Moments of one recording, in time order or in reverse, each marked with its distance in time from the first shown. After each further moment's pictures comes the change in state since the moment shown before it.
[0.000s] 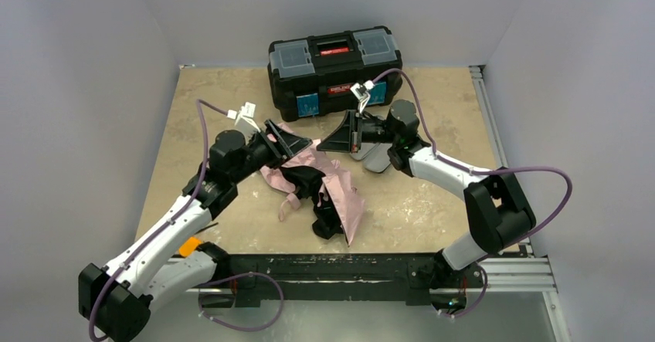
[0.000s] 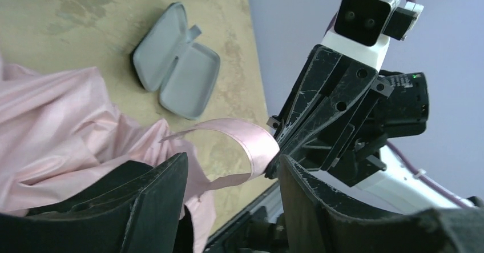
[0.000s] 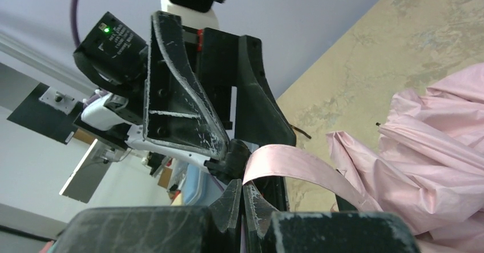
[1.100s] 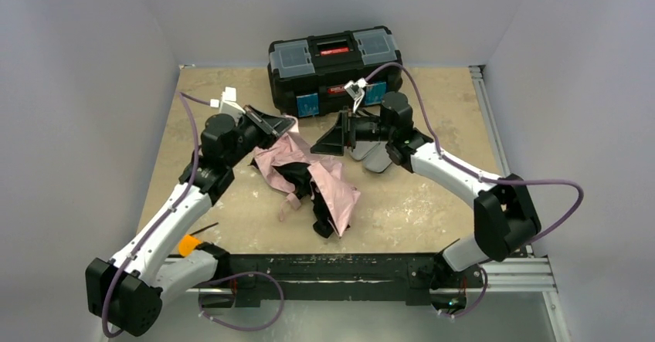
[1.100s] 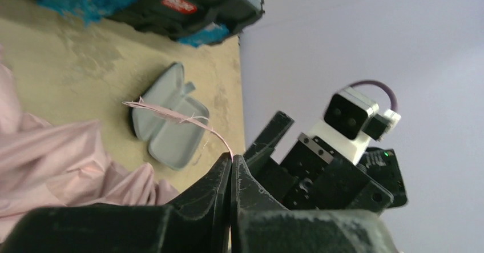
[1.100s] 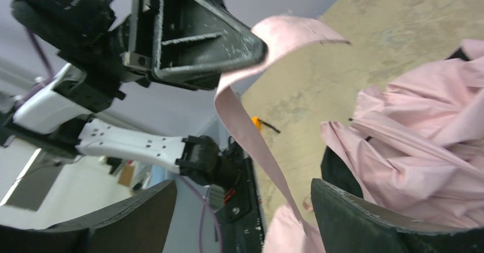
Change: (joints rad) left arm 0.109 0.089 0.047 0.104 -0.010 -0.178; right arm 0.039 -0.033 0.097 -0.322 0.078 -0.230
